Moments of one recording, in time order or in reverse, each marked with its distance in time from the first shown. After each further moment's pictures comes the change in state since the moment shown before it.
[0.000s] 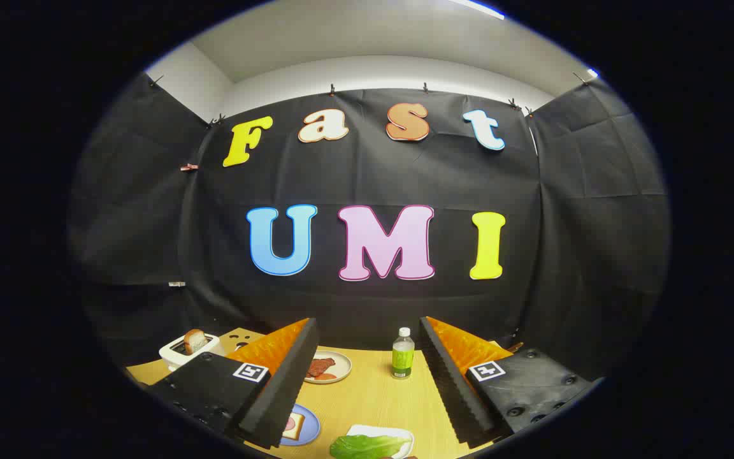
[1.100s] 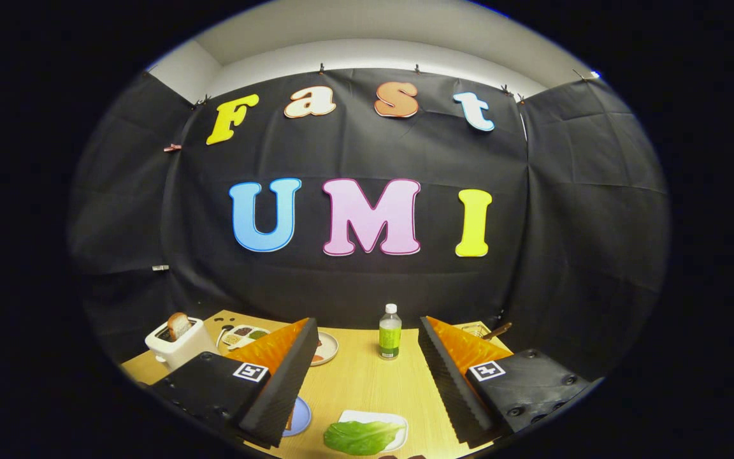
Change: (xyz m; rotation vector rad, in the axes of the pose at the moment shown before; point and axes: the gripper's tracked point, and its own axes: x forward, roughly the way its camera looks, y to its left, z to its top) arm 0.005 -0.006 -0.045 -0.003 0.121 -0.073
